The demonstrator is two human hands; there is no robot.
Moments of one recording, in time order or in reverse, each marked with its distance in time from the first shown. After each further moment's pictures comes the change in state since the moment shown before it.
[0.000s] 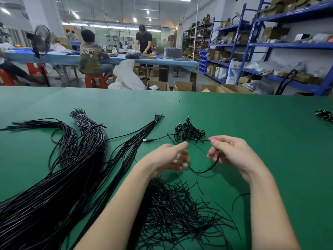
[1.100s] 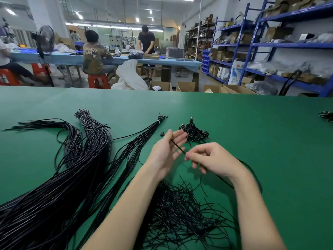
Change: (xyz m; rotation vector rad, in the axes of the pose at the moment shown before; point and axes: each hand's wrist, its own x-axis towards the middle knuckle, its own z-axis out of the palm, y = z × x) left_hand 0.008 -0.004 0.003 -0.519 0.135 0.200; right_hand 0.001 -0.002 0.041 -0.290 -0.340 -0.171
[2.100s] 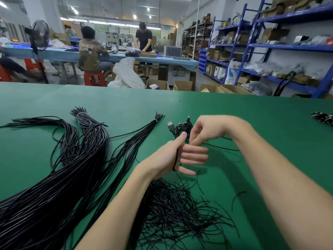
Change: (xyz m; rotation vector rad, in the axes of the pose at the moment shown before) left_hand -0.022 0.013 0.002 0.294 -0.481 -0.157; right_hand 0.059 -0.068 -0.051 -0.841 -0.321 0.107
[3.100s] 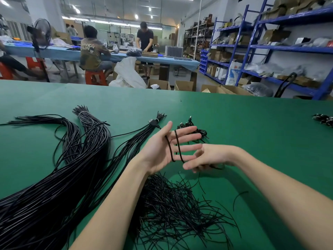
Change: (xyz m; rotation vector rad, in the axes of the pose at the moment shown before) left_hand -0.009 0.012 -0.016 -0.297 0.050 0.154; right_hand -0.007 0.018 0.068 0.410 -0.221 0.008
